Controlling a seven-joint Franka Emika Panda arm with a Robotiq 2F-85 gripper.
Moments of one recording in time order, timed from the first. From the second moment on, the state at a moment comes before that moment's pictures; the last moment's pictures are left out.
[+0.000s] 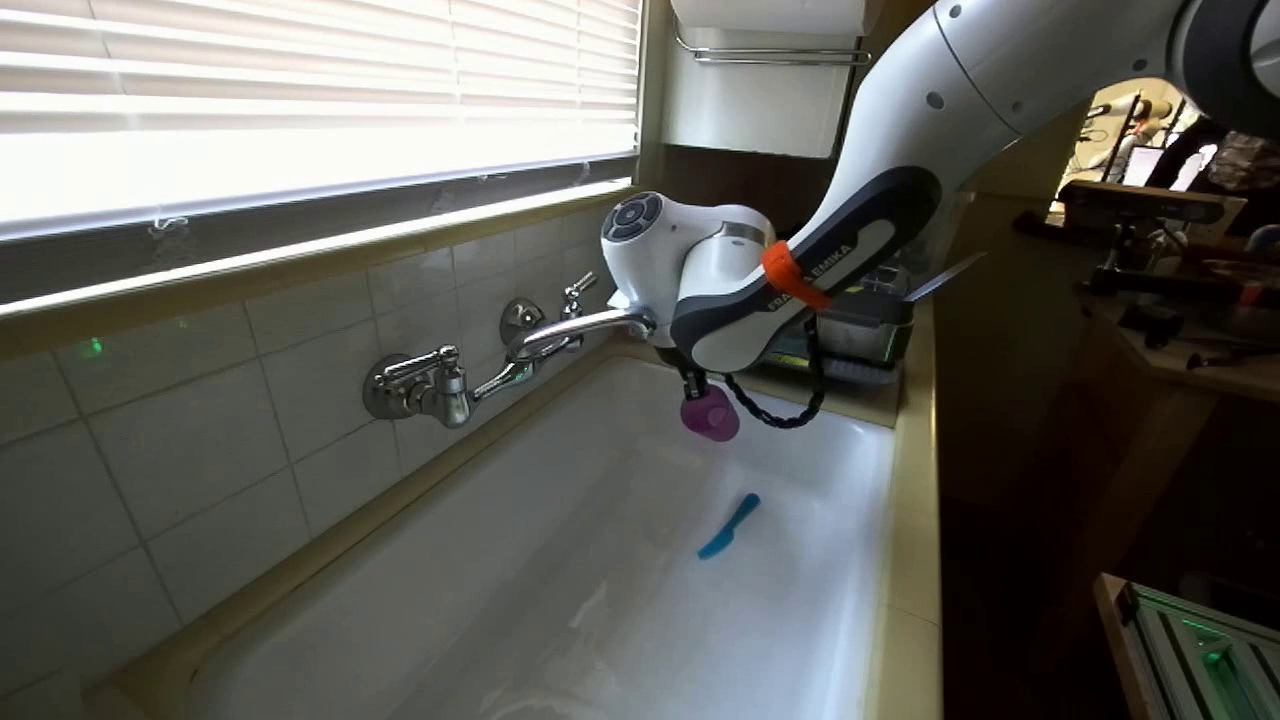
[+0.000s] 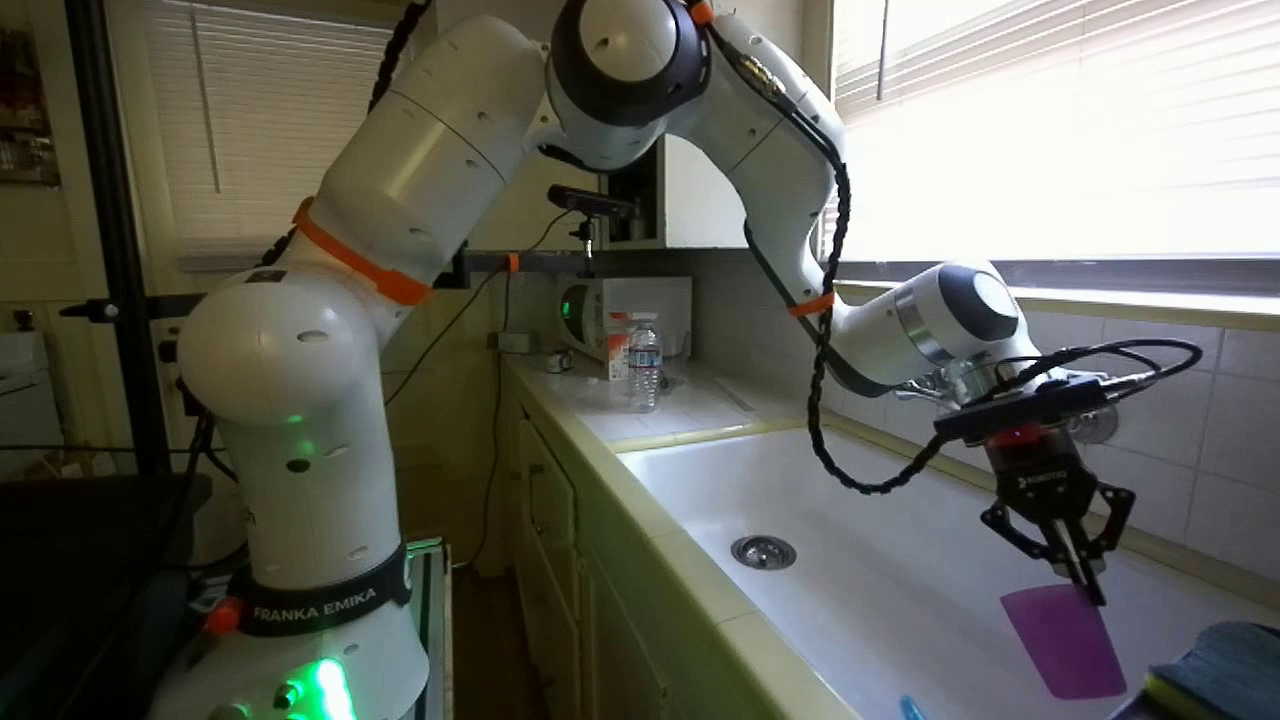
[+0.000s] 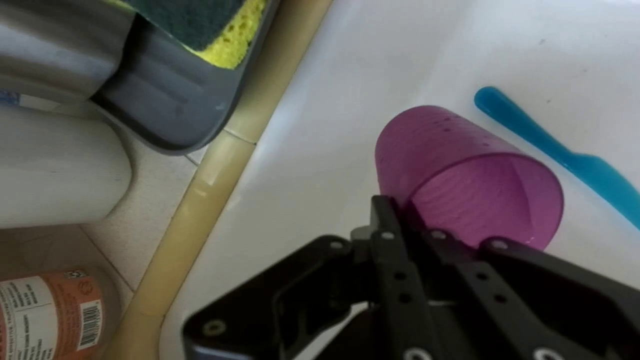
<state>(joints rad) 0.02 0.62 -0.23 -1.71 -0.66 2.25 -0.25</state>
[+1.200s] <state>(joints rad) 0.02 0.56 -0.18 -1.71 -0.91 2.10 -0.20</state>
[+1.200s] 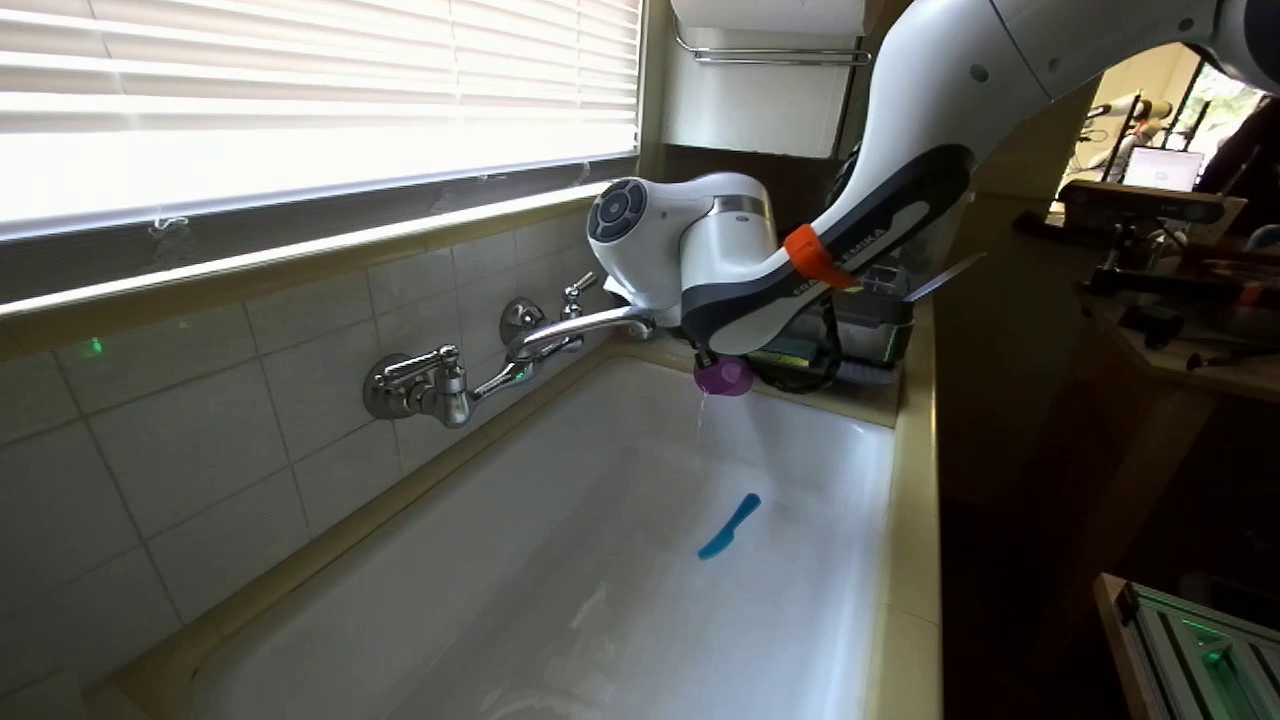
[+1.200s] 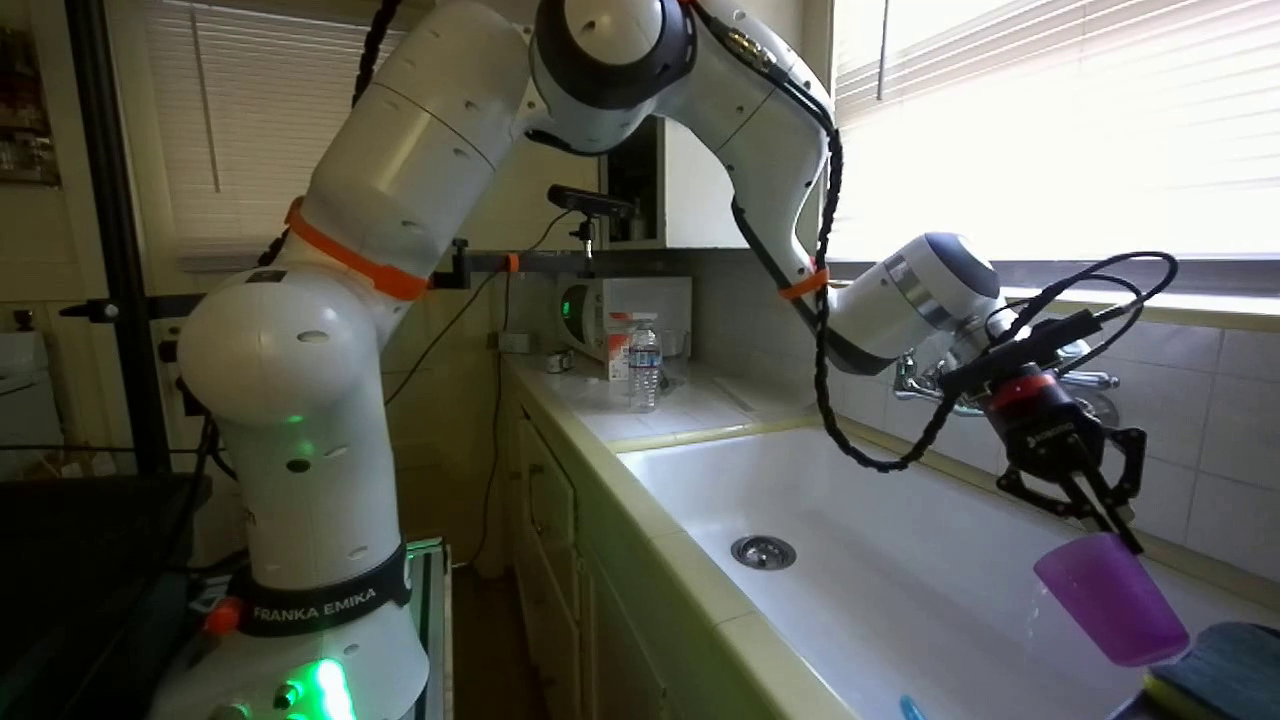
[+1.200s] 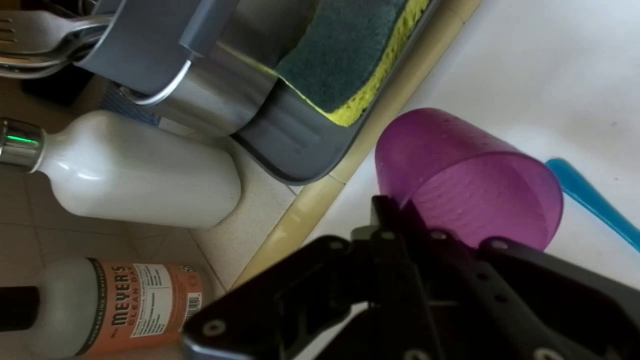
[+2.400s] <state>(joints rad) 0.02 0.52 -0.12 -1.71 -1.05 1.95 -0.20</state>
